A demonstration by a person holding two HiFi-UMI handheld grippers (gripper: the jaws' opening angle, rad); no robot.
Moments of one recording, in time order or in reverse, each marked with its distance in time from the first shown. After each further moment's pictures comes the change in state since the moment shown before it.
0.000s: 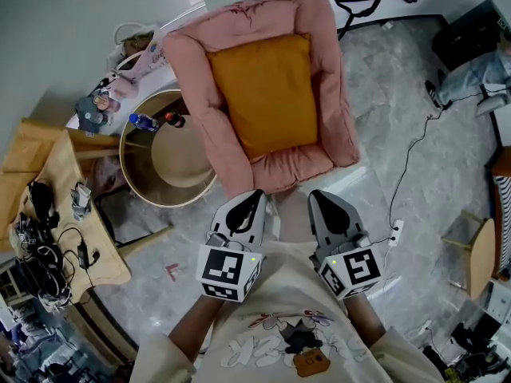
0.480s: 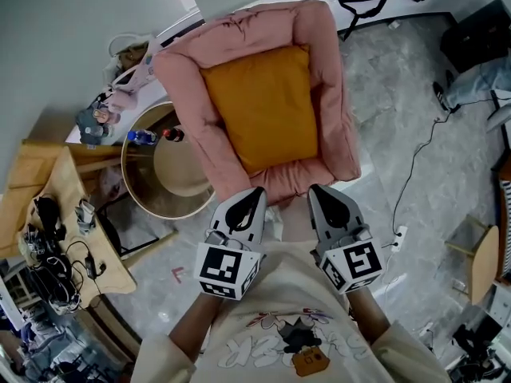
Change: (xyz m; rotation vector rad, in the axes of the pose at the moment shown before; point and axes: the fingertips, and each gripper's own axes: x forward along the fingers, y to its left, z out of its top) left arm 0.084 0.024 0.048 0.021 0.014 -0.003; right arm 0.069 -0.068 0.038 0.009 0.019 0.038
